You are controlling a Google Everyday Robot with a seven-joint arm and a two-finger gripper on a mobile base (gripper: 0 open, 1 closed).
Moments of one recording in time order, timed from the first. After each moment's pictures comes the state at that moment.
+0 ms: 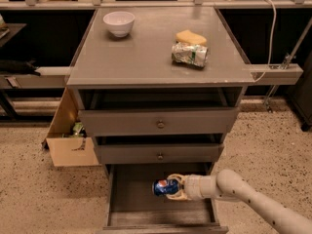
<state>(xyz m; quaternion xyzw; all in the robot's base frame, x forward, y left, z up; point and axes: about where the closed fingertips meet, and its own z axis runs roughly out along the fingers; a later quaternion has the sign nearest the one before) 0.518 -0.070 0.353 -0.65 0.59 0.22 0.43</state>
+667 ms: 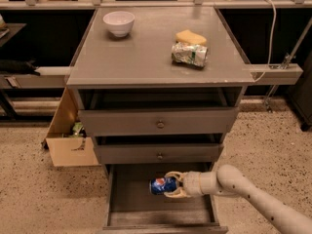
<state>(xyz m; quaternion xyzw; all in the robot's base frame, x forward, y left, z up) 0.517 -0.059 0.371 -0.65 0.57 0.25 0.44</state>
